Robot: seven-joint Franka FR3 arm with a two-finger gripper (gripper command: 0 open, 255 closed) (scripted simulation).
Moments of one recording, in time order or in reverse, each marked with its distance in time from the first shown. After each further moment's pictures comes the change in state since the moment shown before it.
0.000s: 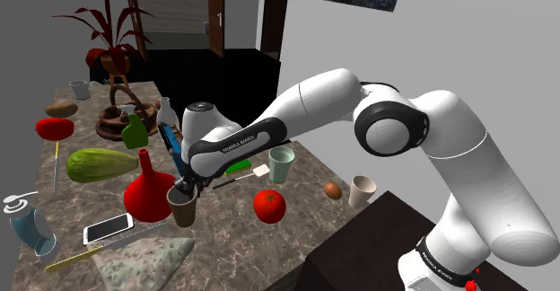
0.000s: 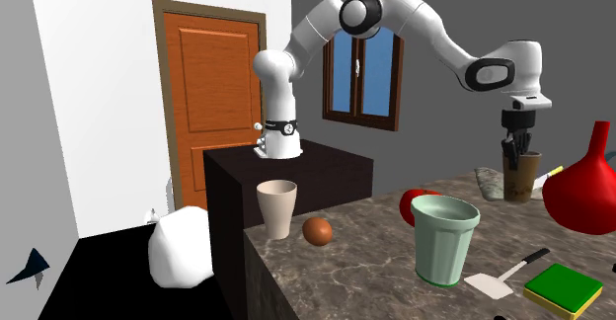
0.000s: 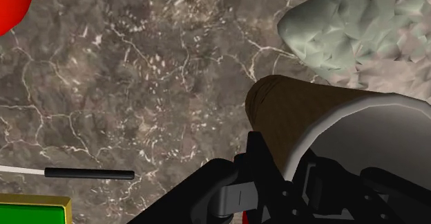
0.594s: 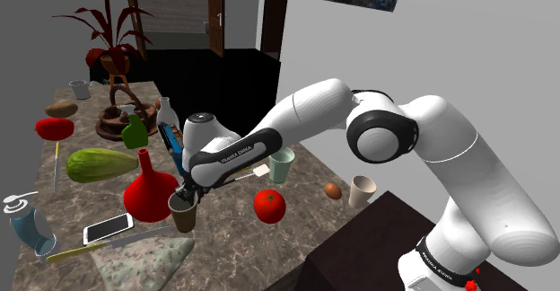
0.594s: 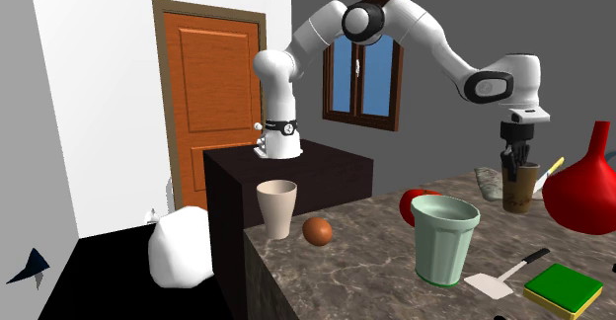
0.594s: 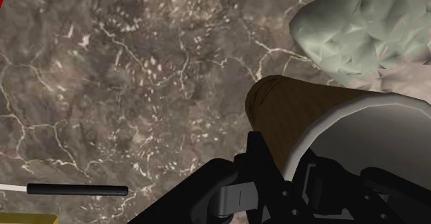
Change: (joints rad) arm 0.001 0.067 -0.002 0.028 -0.001 0.039 -0.002
